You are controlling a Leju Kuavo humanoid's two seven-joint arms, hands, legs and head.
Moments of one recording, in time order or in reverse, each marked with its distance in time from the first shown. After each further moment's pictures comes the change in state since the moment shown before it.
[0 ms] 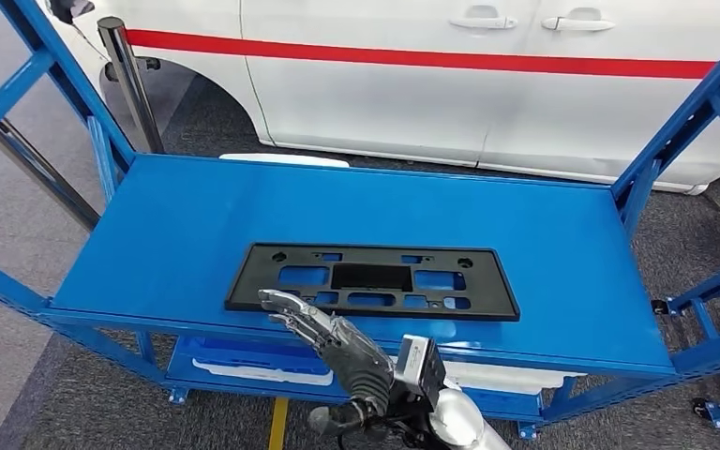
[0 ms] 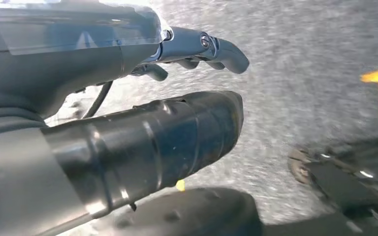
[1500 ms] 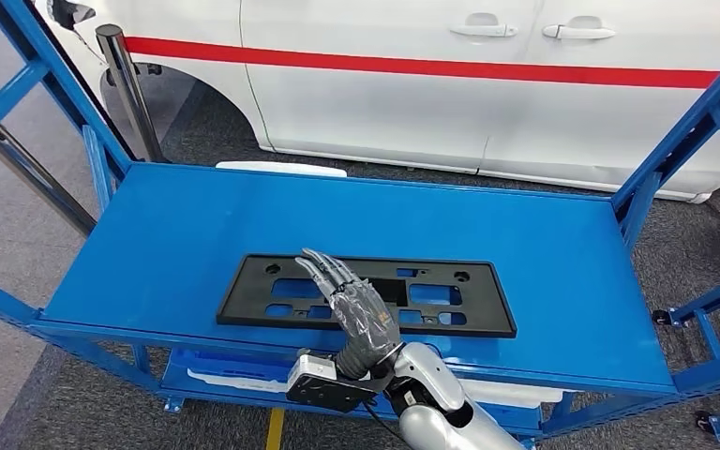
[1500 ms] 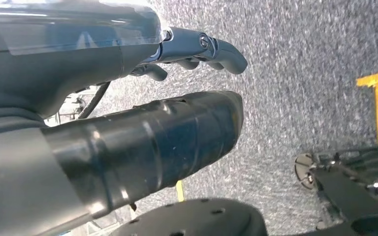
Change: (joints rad) left arm -0.004 0.010 -0.038 0.001 0.038 0.009 0.006; right arm -0.117 -0.046 0.140 0.104 0.856 -0.623 0.321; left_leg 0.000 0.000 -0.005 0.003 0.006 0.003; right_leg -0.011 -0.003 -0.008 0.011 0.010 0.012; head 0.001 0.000
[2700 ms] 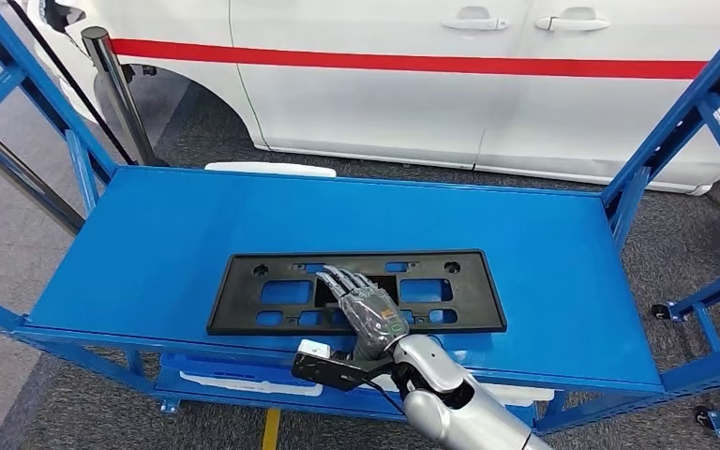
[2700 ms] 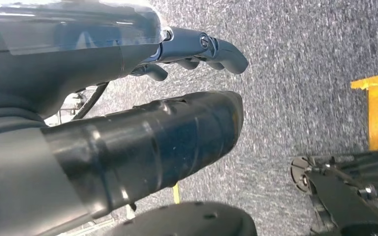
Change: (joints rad) left arm -0.003 0.009 -0.015 0.000 0.040 0.029 -0.009; right arm -0.089 -0.027 0.050 0.182 0.058 0.100 0.168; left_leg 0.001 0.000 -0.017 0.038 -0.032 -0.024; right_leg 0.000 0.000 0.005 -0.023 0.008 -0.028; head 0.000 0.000
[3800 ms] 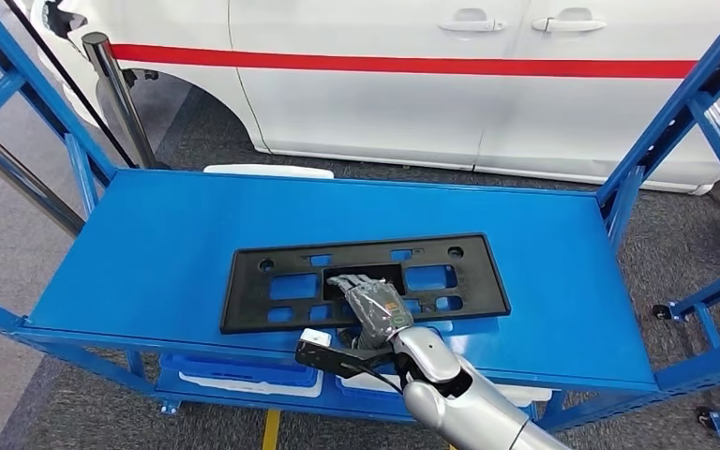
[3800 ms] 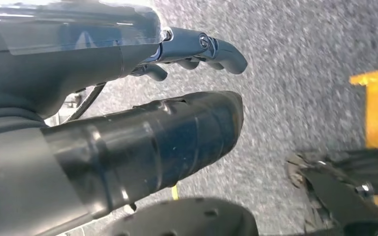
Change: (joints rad) left arm 0.005 0.012 -0.001 0.000 0.032 -0.002 -0.009; right arm -0.050 0.002 0.026 0.082 0.045 0.012 0.093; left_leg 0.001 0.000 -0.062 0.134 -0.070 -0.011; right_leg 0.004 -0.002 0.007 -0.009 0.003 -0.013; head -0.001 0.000
